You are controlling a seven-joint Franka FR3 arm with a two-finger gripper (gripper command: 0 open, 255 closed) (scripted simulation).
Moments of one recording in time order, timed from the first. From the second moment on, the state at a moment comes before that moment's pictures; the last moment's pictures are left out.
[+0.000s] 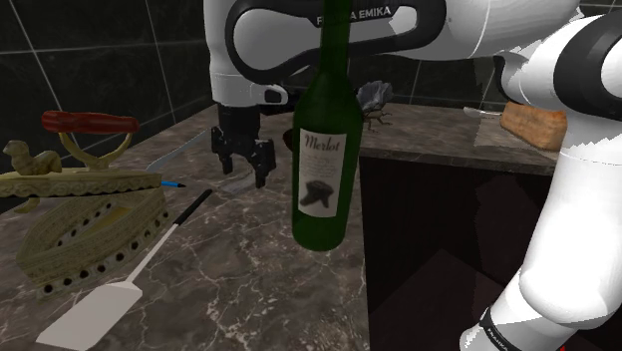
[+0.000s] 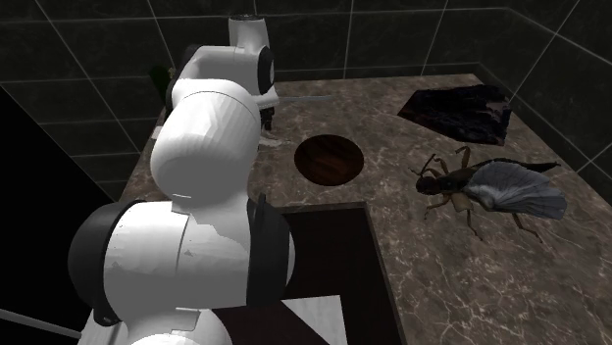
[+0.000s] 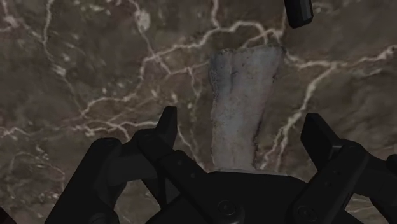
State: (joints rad) arm -0.04 0.22 0.73 -1.59 -0.12 1.78 1.92
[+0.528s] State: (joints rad) arm -0.04 0.22 0.73 -1.59 -0.12 1.77 1.92
